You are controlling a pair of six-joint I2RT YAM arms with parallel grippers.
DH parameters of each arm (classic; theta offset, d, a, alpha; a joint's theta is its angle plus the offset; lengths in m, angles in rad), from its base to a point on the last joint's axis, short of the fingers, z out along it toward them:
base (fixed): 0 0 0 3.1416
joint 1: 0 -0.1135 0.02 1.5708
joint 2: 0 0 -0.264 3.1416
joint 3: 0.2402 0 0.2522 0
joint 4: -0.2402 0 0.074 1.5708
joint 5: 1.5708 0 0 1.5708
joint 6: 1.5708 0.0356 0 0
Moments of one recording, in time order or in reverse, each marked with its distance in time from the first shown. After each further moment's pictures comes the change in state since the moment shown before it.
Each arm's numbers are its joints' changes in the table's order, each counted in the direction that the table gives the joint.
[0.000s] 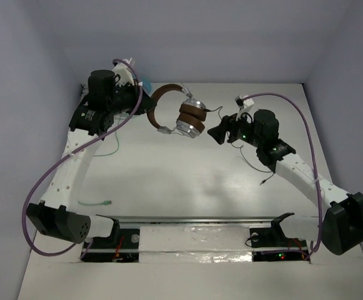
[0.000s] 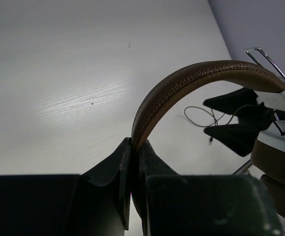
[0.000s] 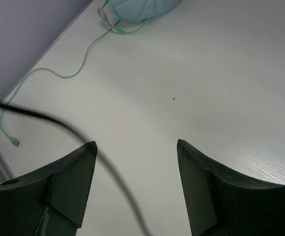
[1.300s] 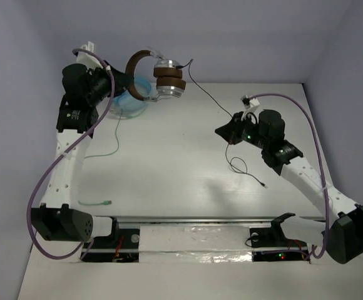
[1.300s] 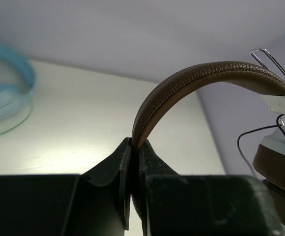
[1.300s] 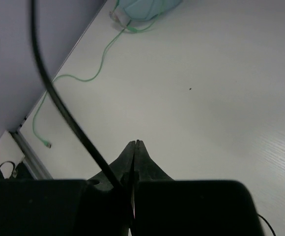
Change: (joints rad) left arm -0.204 -0.017 0.024 0.305 0.018 -0.249; right arm 0.008 -0.069 -0.008 -0.076 -0.055 0.110
